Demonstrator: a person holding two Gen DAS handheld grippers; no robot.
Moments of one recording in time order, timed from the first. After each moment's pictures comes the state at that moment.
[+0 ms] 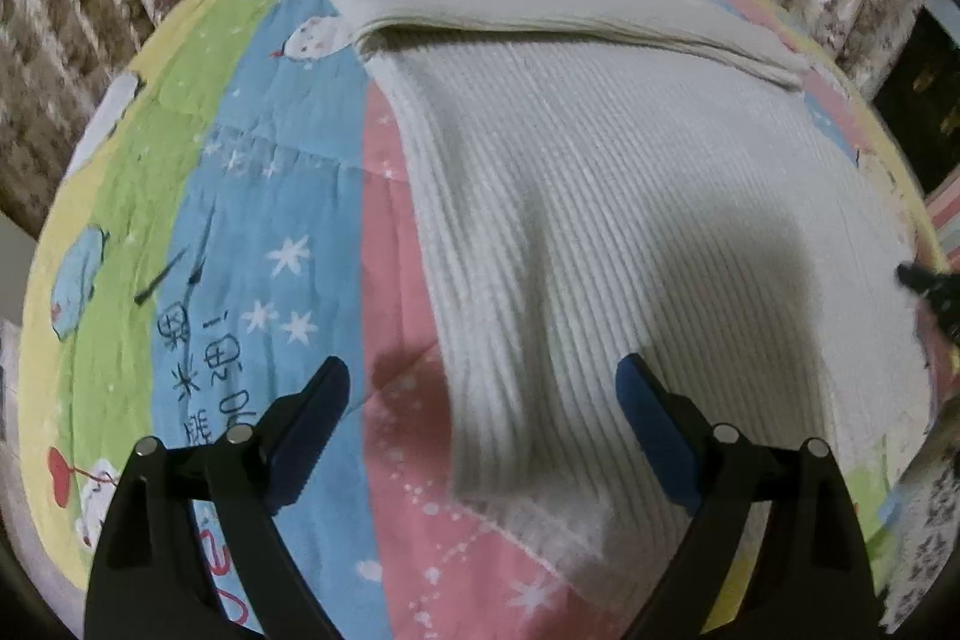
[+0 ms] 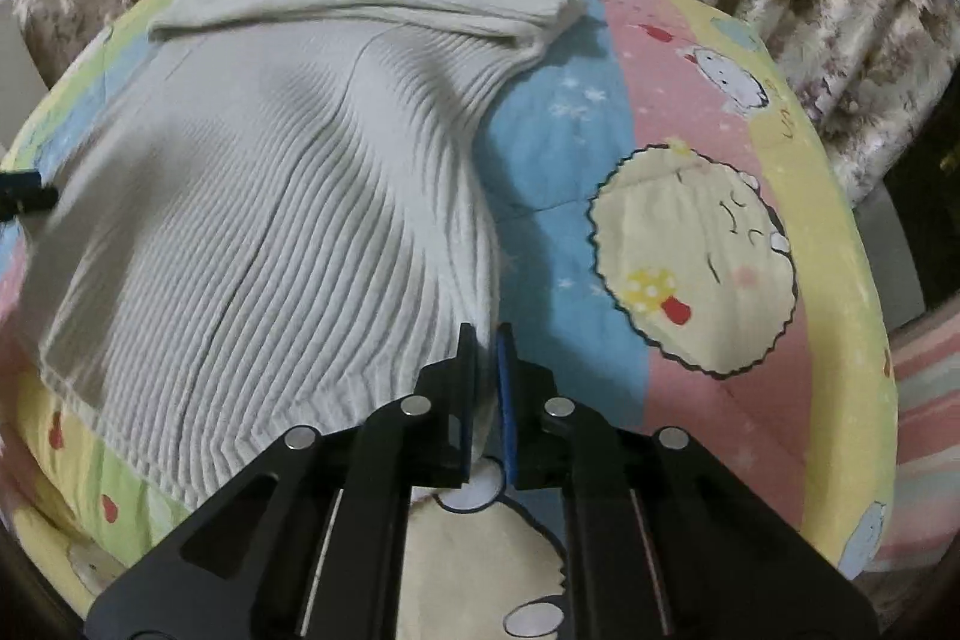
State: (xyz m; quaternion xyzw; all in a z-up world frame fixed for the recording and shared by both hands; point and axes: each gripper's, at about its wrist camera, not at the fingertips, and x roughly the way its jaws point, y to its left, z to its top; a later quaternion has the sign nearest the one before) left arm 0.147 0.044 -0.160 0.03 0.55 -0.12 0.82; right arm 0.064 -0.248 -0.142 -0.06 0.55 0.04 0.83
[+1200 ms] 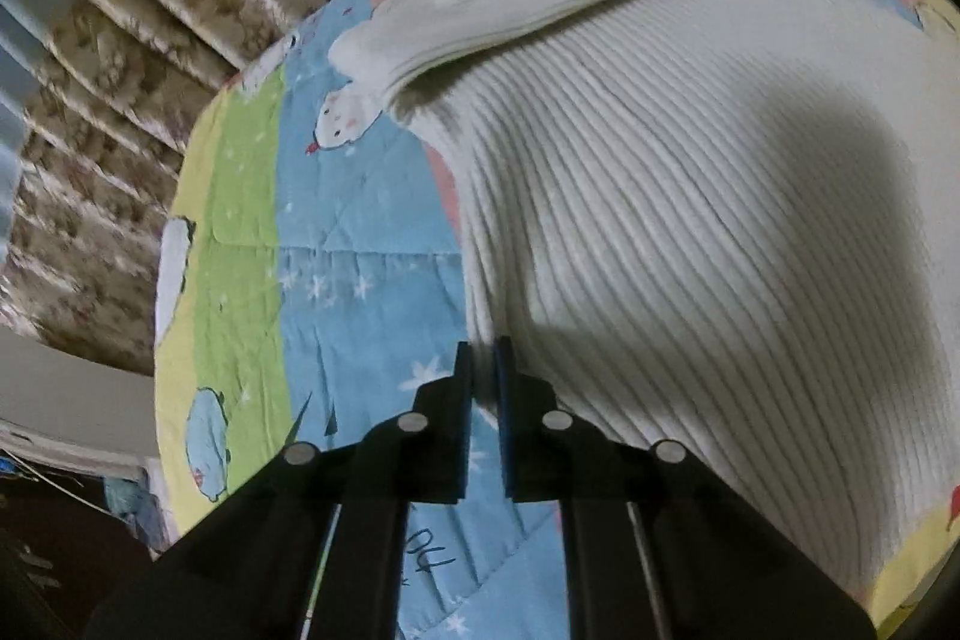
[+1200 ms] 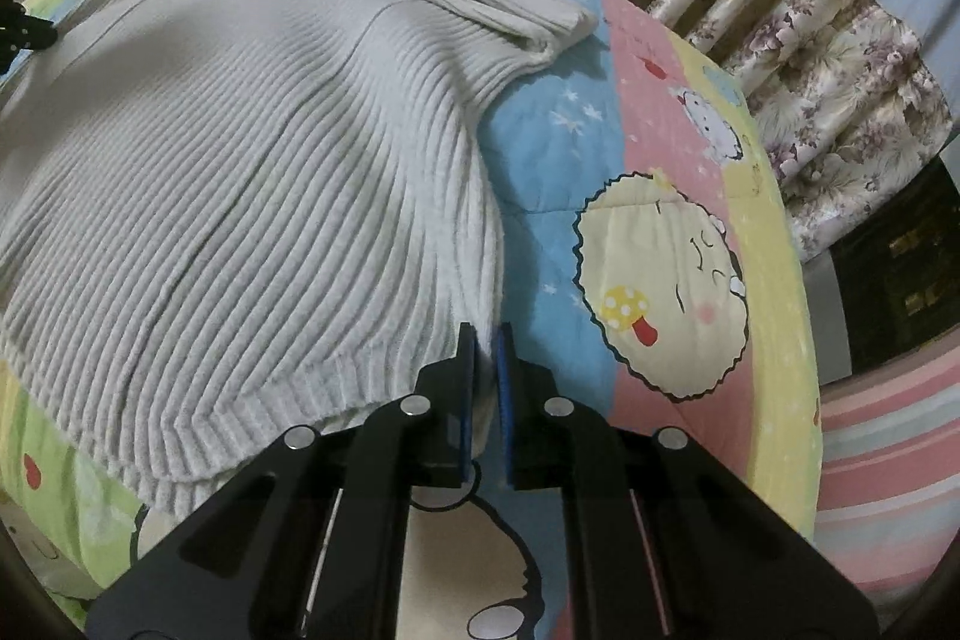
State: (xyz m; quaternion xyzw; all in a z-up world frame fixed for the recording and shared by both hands) left arm 0.186 0.033 -0.172 0.28 0.51 -0.09 0.80; right arm 0.057 -0.226 -0.152 -0.18 0.54 0.02 0.82
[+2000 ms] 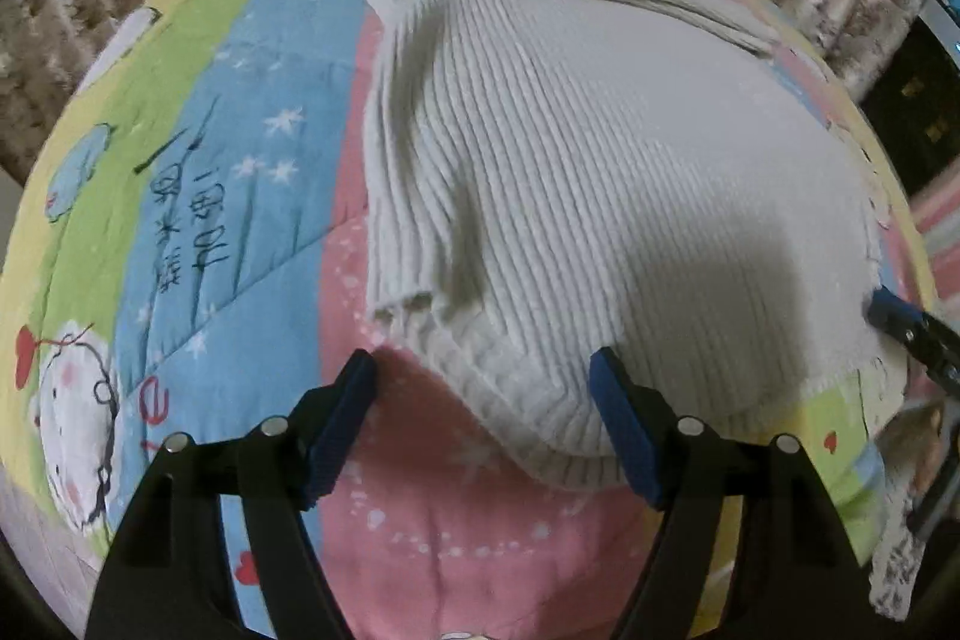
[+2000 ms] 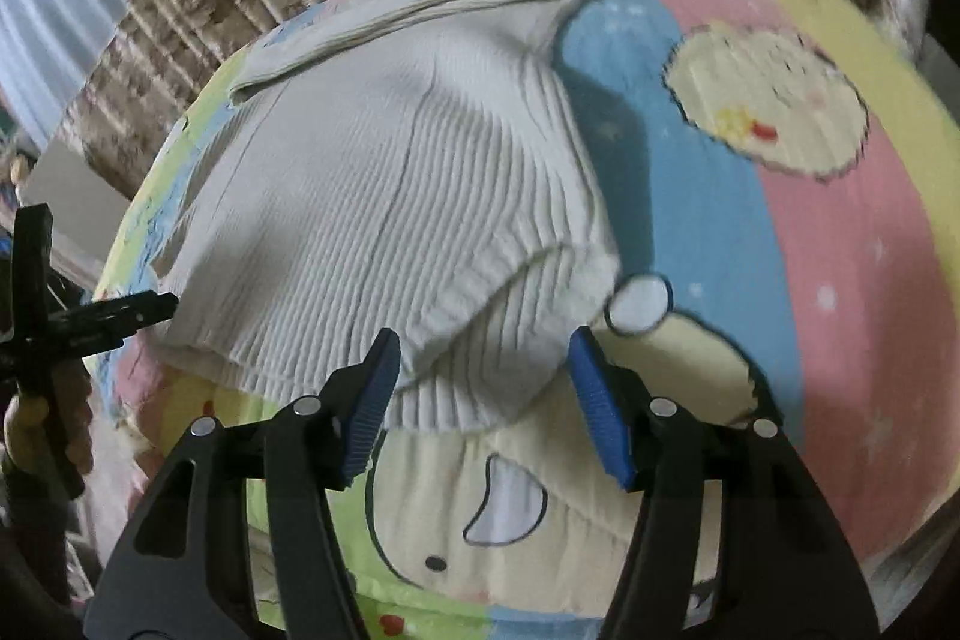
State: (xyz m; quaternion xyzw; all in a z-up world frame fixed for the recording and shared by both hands) left arm 0.083 0.036 -0.159 0.01 0.57 -0.12 0.82; right arm 0.000 -0.242 -0.142 0.15 0.55 0.10 0.82
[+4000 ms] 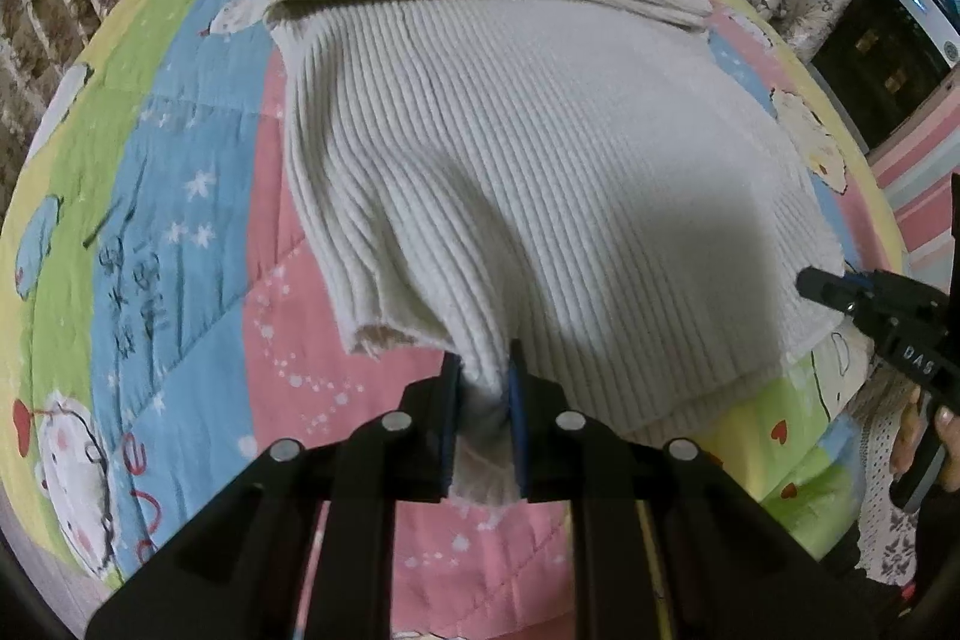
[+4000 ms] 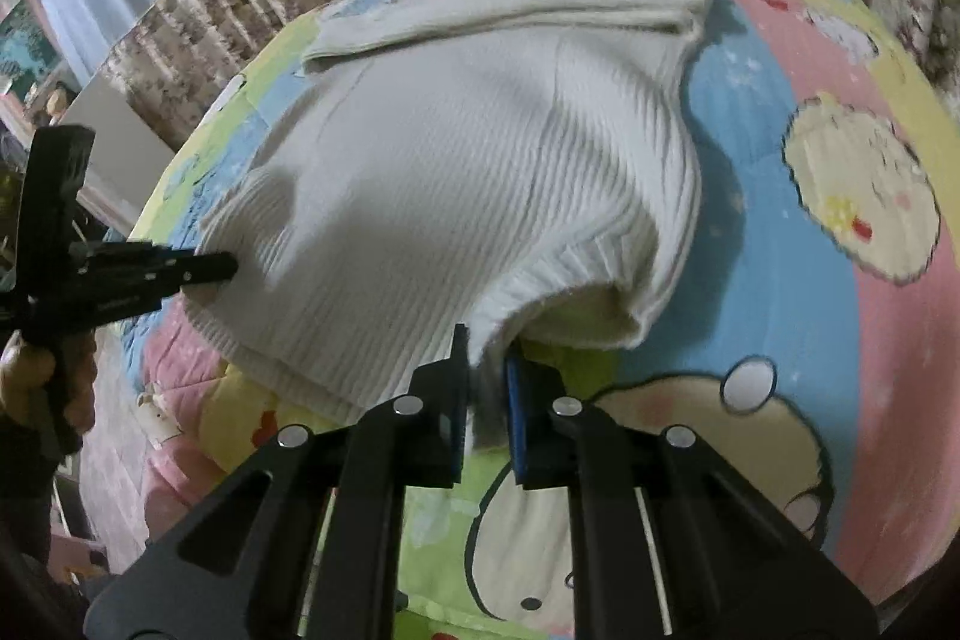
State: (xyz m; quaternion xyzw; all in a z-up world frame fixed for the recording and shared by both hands) left arm 0.099 0.003 -0.147 0.04 0.57 -0.19 0.80; right arm 0.025 -0.195 -0.124 0.09 0.54 0.17 0.82
